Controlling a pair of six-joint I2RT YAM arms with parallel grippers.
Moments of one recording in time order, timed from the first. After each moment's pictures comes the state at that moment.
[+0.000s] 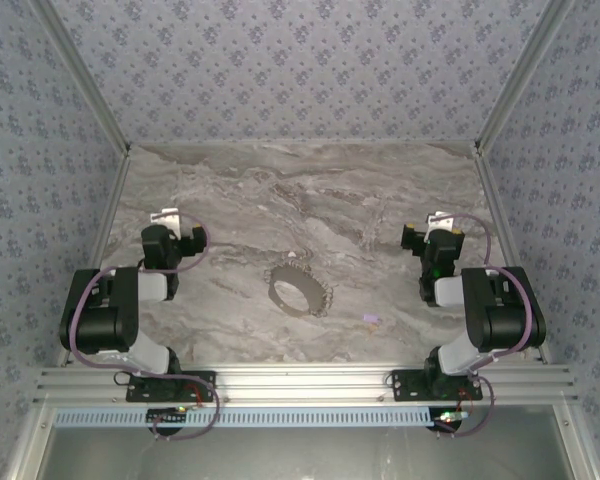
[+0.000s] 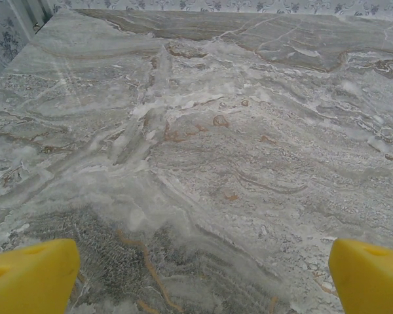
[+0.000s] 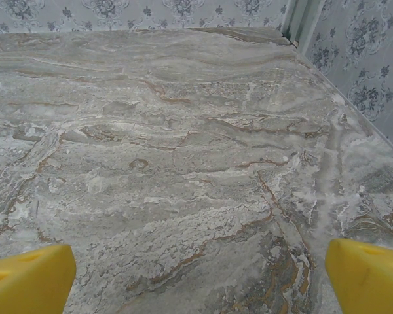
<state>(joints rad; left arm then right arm) 0.03 1.54 0.41 0.72 0.00 -0.03 0.02 1.54 0.35 0.83 0.24 0.01</state>
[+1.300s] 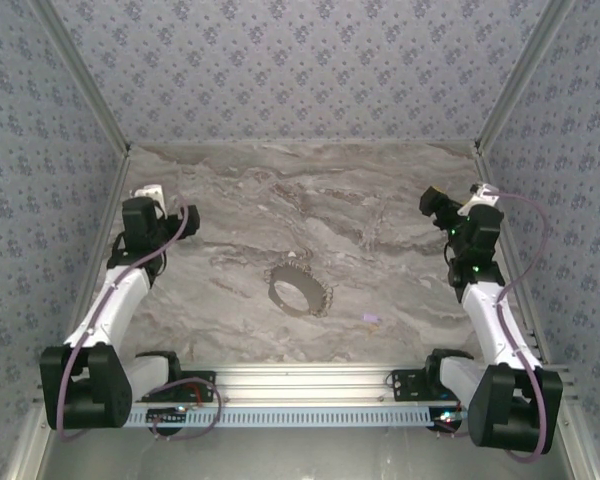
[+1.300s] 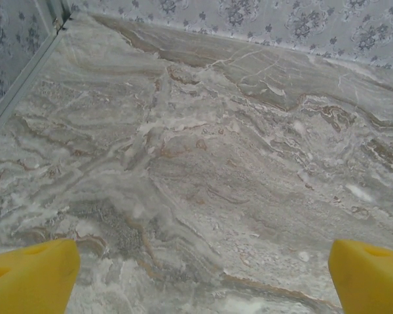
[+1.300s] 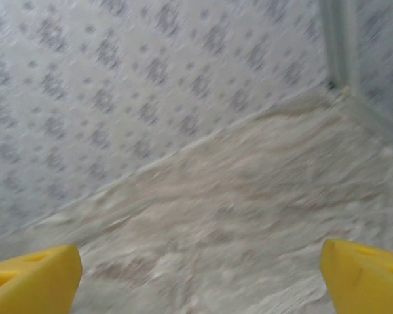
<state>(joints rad) 0.00 1.13 0.75 -0.17 -0.02 -0.19 -0.11 1.01 0.63 0.14 -0.13 0.44</state>
